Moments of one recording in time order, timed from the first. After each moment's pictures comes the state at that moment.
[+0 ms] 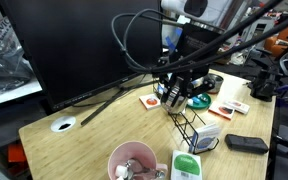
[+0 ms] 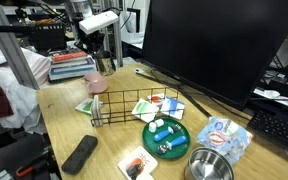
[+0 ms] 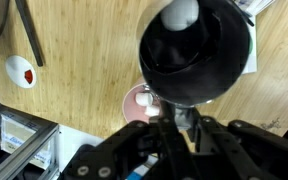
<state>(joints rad) 0.35 -0.08 0.15 -2.33 0.14 2.52 -1.44</state>
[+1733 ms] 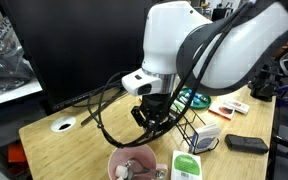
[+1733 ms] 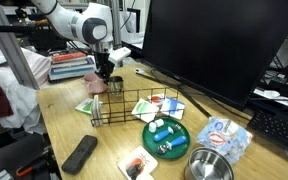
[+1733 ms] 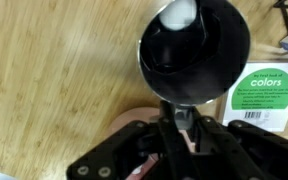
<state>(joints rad) 0.25 0.39 0.25 -2.05 0.00 2.49 -1.62</state>
